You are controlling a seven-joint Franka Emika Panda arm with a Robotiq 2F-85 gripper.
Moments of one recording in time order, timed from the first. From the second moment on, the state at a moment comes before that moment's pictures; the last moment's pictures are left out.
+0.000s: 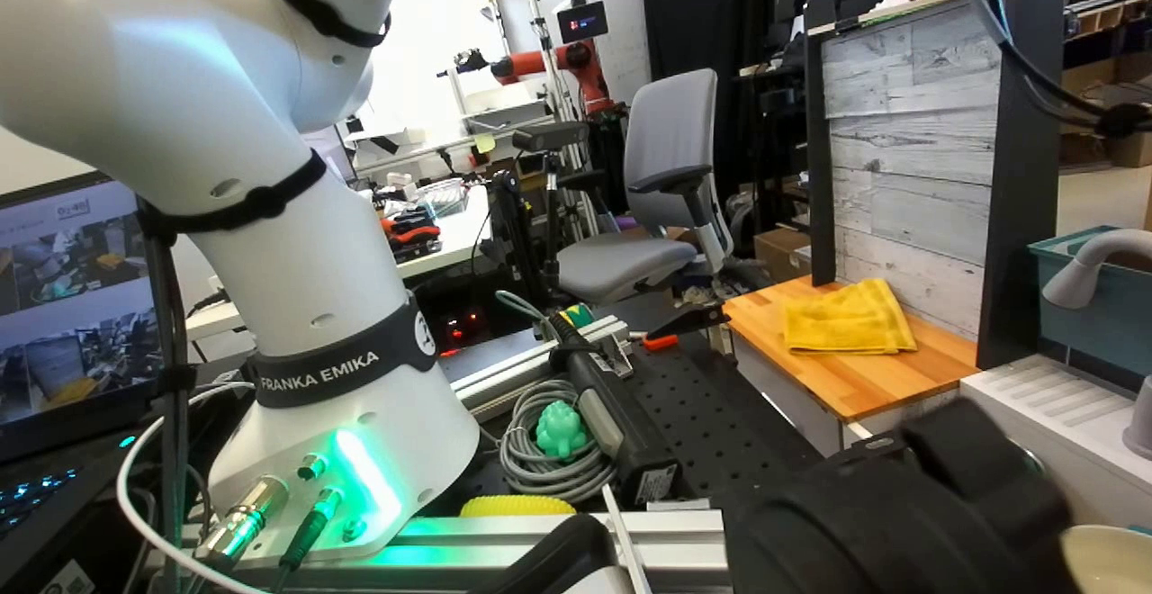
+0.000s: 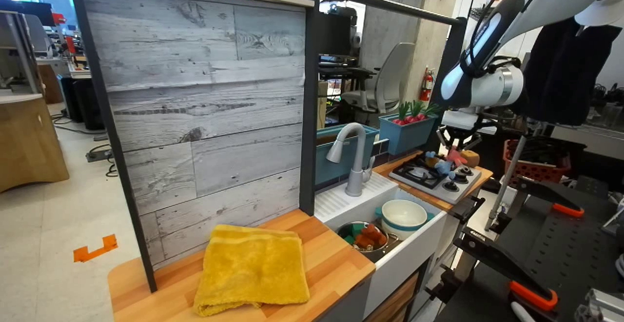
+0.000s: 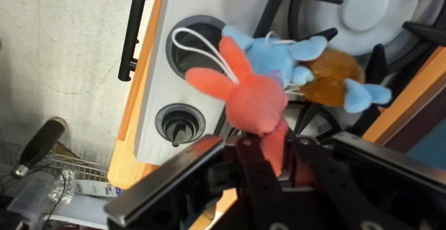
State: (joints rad) arm -0.26 1.06 -0.30 -1.59 0.27 2.80 0.49
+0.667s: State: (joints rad) arm -0.28 1.11 -0.30 -1.50 0.44 2.81 0.85
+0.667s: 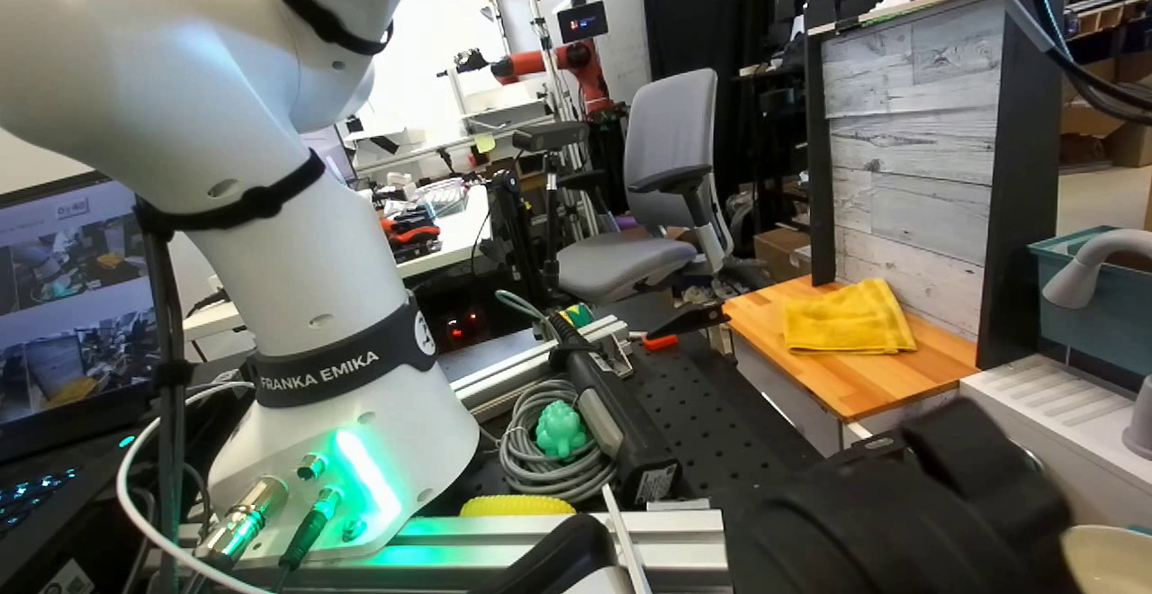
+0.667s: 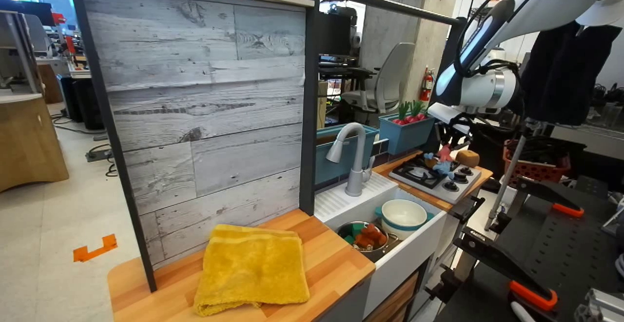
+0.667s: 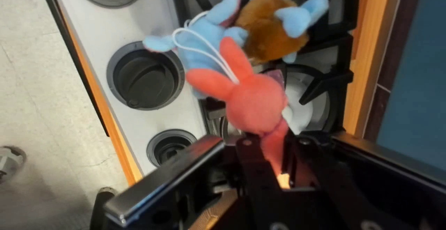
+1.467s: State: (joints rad) arm -0.29 1.14 -0.17 -1.46 0.40 2.84 0.75
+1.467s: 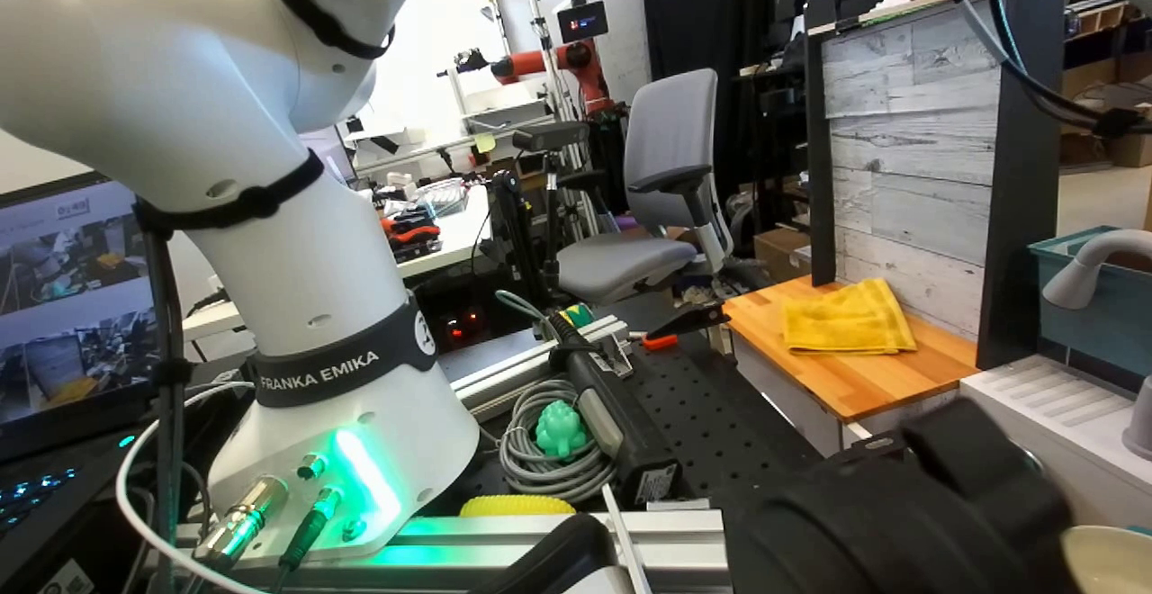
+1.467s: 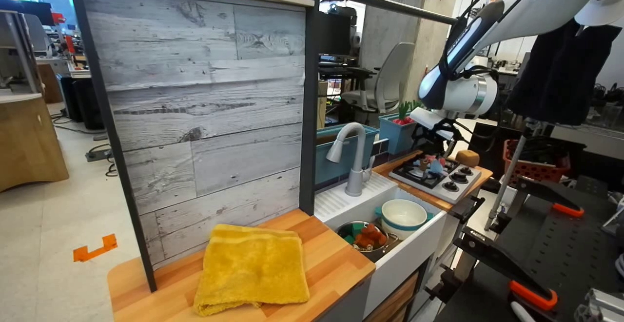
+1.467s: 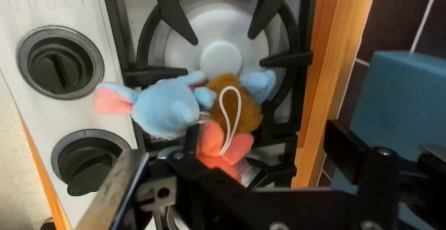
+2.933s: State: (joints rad) arm -0.13 1.01 -0.02 -1.74 0.19 2.79 0.04
